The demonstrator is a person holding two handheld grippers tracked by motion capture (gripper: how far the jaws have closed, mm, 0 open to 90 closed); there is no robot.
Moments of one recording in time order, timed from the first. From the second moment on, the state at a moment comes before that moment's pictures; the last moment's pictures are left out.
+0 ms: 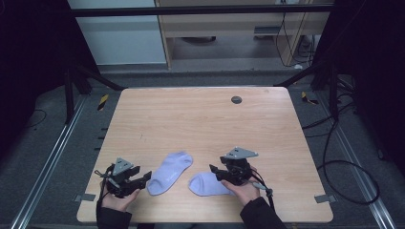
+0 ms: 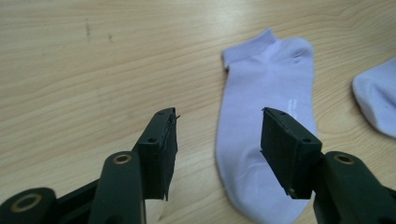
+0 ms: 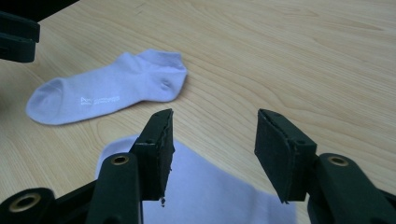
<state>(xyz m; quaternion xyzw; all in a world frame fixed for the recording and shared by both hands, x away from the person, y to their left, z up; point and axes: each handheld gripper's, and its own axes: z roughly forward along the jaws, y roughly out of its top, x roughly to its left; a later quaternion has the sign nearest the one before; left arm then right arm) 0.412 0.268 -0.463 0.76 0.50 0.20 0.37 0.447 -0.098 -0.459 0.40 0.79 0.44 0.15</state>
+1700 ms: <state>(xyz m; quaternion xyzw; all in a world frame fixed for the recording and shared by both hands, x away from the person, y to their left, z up) 0.415 0.247 -0.482 0.81 0.47 0.15 0.32 0.498 -0.002 -0.484 0.40 0.82 0.40 0.13</state>
